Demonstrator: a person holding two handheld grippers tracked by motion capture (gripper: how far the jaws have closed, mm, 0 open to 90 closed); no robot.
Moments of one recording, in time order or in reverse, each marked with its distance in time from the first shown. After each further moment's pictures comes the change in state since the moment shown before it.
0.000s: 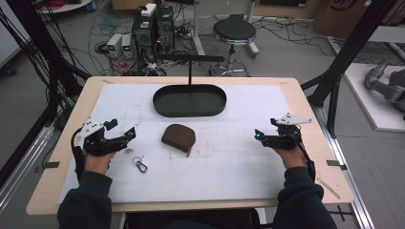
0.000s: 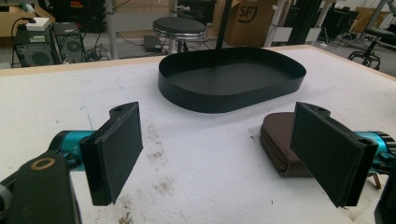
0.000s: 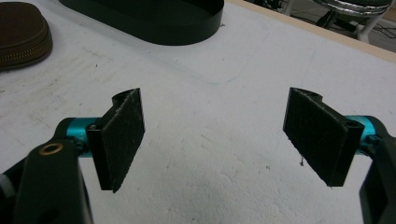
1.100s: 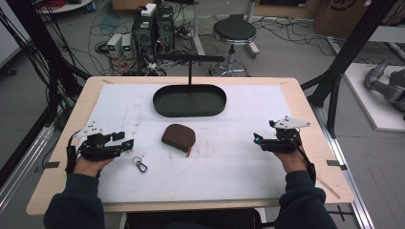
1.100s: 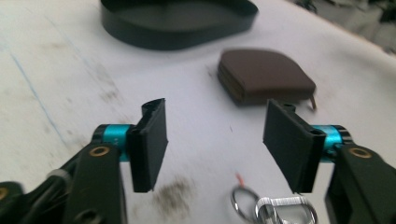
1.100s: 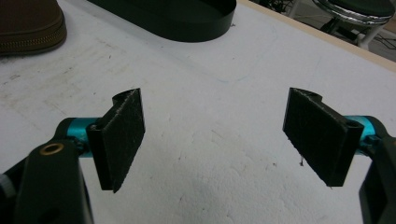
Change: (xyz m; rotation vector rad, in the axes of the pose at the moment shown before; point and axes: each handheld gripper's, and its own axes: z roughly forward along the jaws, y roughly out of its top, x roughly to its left) left arm 0.017 -0.012 -0.011 0.249 -0.263 -0.023; right arm 0.012 -0.001 -0.007 0.009 0.003 -0.064
